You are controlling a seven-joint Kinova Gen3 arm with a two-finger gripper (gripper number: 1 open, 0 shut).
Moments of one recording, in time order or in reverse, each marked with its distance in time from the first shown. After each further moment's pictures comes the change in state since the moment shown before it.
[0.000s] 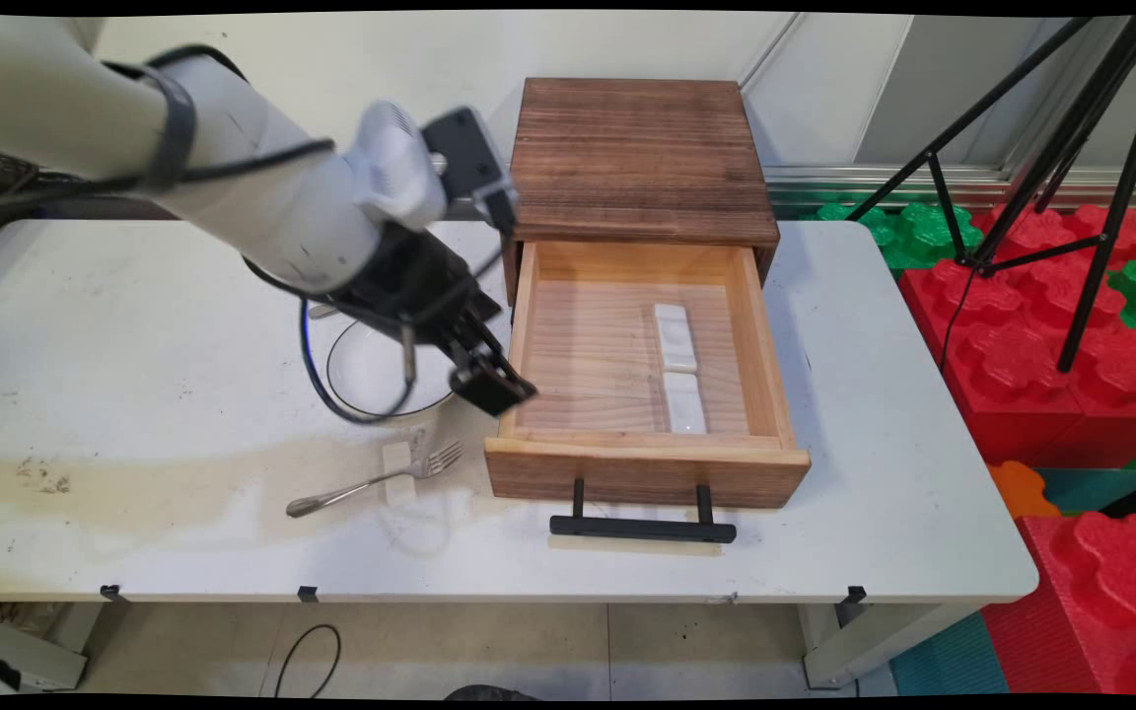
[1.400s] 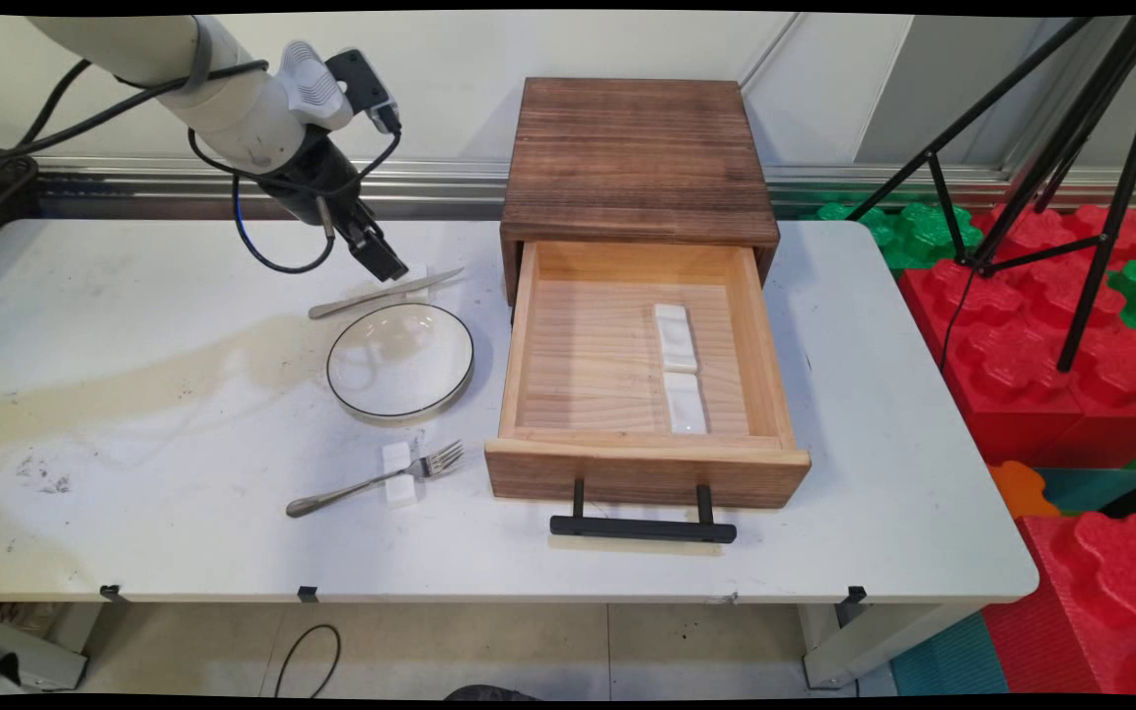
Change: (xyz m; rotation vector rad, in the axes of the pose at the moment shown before) arm -0.058 -0.199 0.041 0.205 -0.169 -0.124
